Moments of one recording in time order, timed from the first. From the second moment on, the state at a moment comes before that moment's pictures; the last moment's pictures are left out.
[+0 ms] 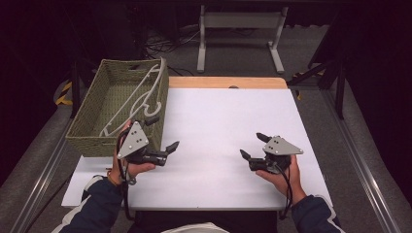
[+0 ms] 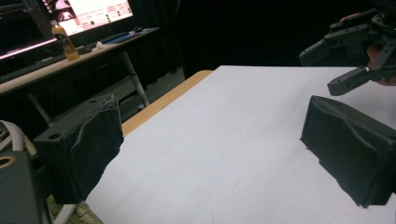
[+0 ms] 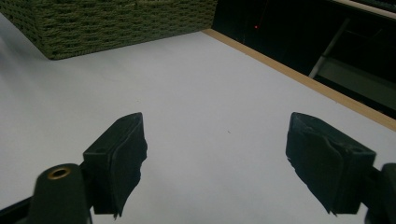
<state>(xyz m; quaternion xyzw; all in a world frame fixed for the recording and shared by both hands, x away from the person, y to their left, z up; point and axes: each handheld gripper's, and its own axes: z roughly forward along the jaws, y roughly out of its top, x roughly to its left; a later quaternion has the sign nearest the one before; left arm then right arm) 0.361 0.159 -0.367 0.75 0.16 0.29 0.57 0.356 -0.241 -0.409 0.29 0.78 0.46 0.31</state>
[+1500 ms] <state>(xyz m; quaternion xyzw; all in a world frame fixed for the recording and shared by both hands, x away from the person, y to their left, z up) 0.344 0.215 -0.438 0.78 0.25 0.27 0.51 0.330 -0.232 -0.427 0.28 0.77 0.44 0.37</state>
